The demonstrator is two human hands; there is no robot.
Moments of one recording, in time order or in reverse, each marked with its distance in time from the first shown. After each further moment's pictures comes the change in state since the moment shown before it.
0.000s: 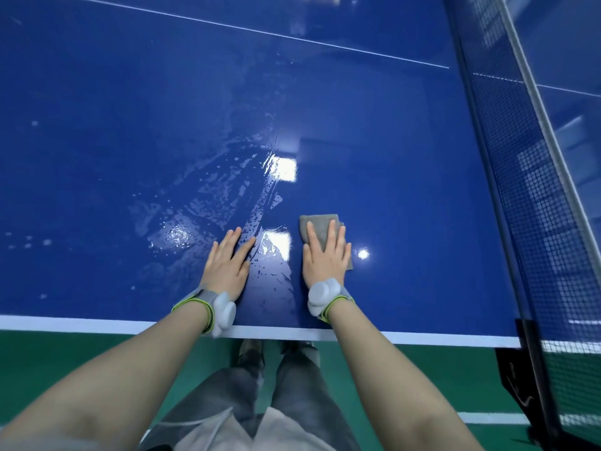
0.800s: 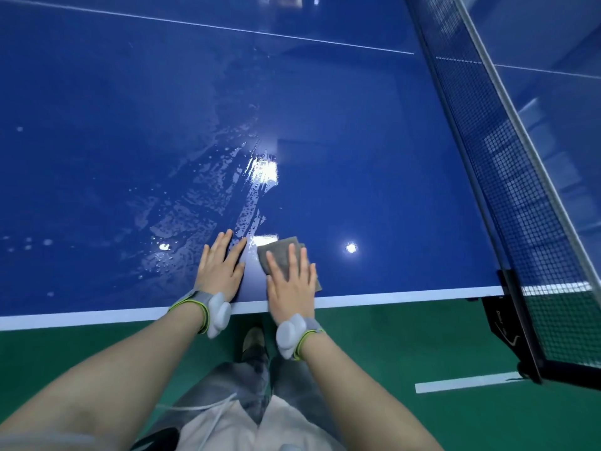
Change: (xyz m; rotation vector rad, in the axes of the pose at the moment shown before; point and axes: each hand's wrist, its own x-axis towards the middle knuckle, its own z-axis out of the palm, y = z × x) left_hand -0.037 -0.020 -0.001 0.024 -0.065 0.035; right_hand -0.102 -0.044 0.053 -0.066 0.259 -0.093
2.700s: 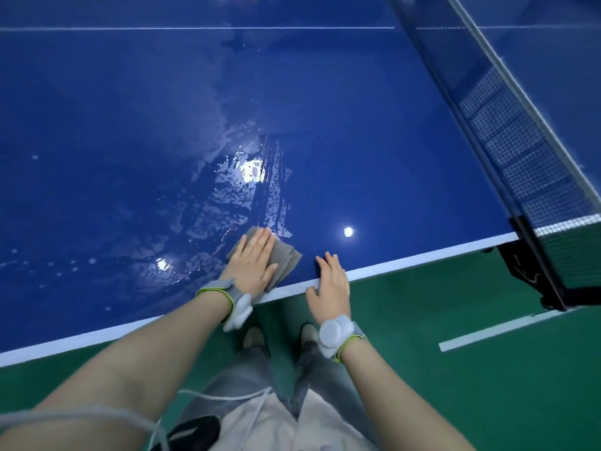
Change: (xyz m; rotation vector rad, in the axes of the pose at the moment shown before) left_hand 0.001 -0.045 -0.011 0.409 -0.129 0.453; right_hand -0.037 -0.042 -0.039 0.419 -0.200 0.396
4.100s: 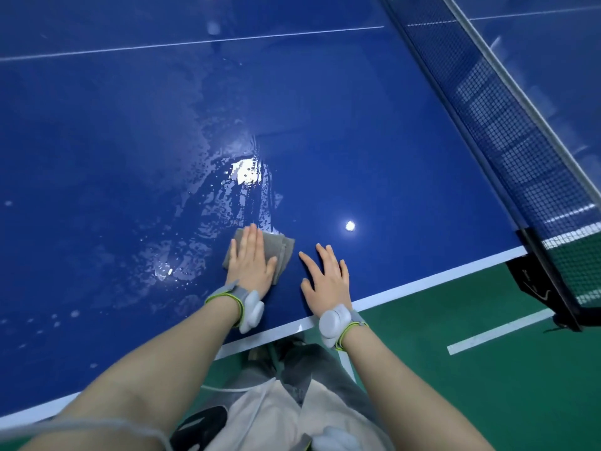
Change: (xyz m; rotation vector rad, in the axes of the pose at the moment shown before) left_hand 0.067 0.007 -0.031 -0.084 0.007 -0.267; right_hand 0.075 -0.002 -0.010 -0.198 -0.027 -0.084
